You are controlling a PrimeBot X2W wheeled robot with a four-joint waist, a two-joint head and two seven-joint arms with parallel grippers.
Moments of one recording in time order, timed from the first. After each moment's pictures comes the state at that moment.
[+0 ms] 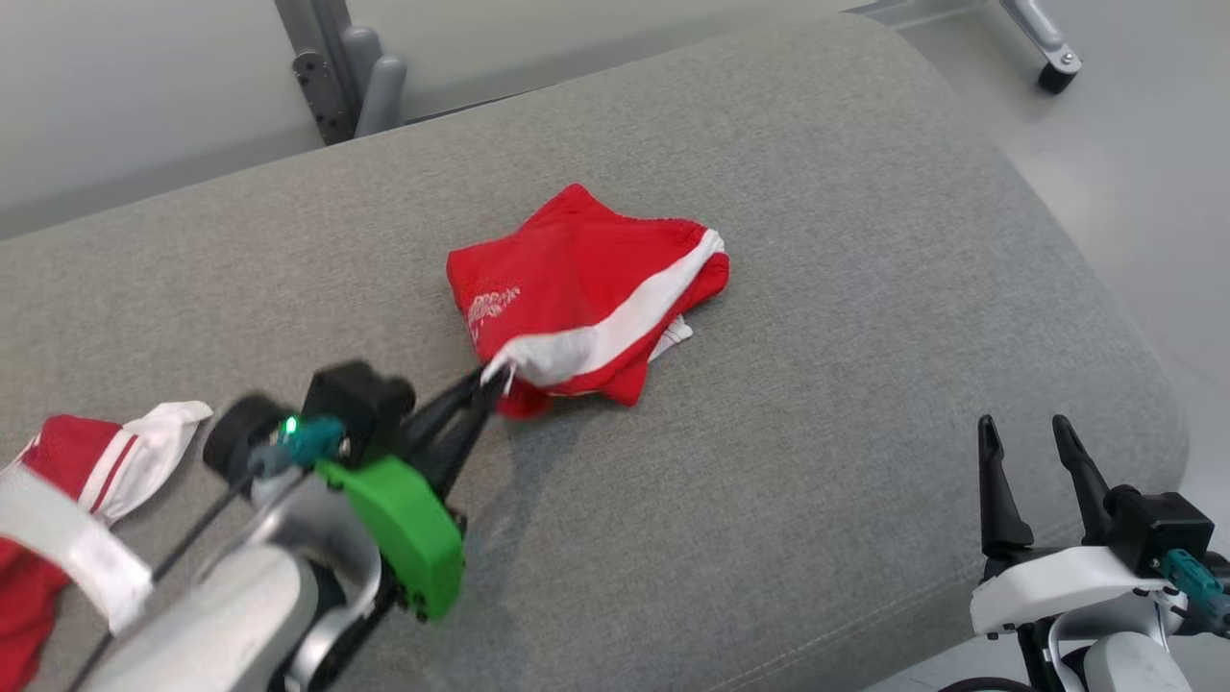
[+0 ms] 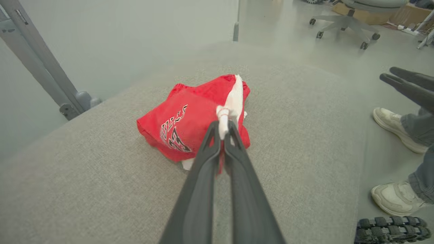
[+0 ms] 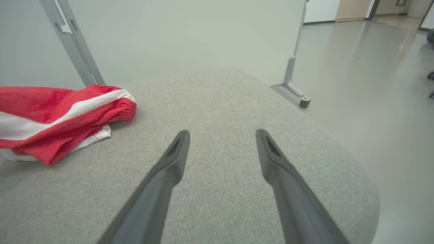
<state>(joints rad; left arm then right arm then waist) -0.59 0.56 -0.82 -0.02 -0.70 0.04 0.14 -0.05 -0.05 -0.11 0.22 0.14 0.13 -0.26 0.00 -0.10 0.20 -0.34</state>
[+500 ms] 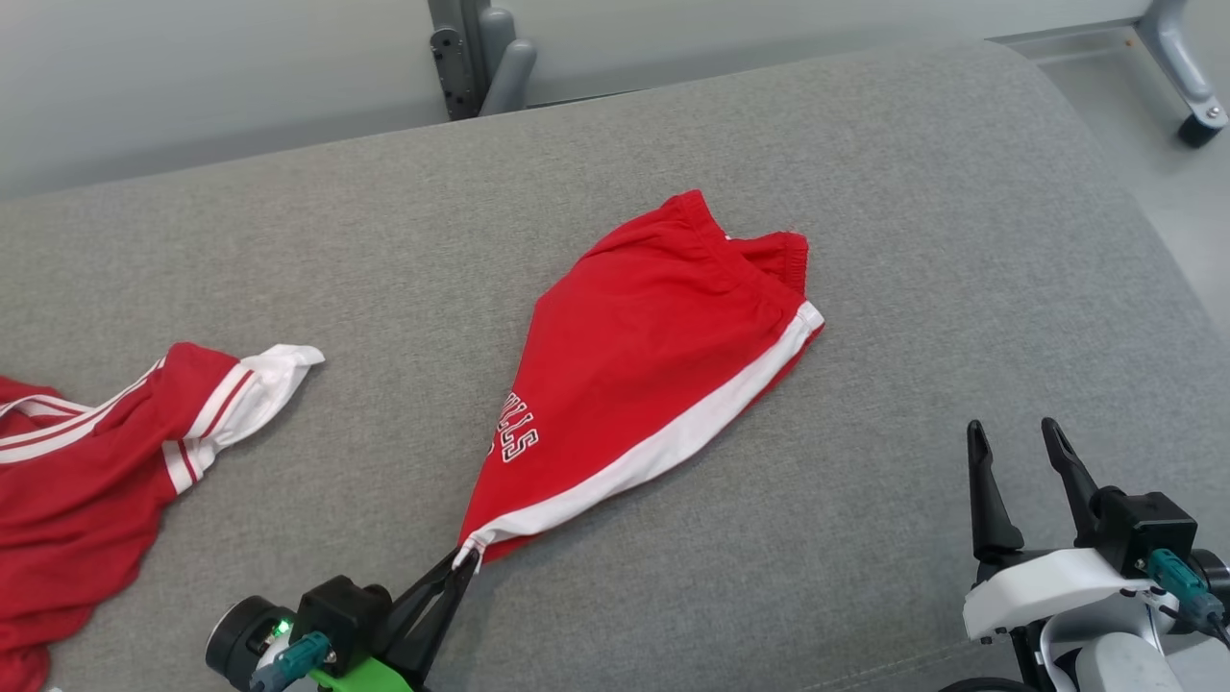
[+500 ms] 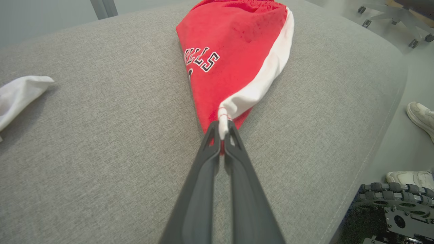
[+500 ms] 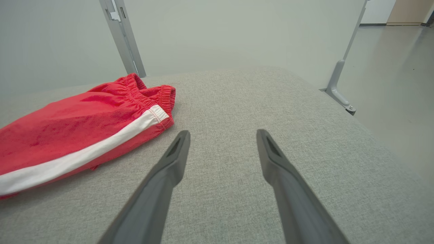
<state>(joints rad) -0.21 0.61 -0.89 0.08 -0.67 0.07 -0.17 -0.05 -0.05 -0.10 0.23 0.10 0.13 -0.26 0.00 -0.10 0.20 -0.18</state>
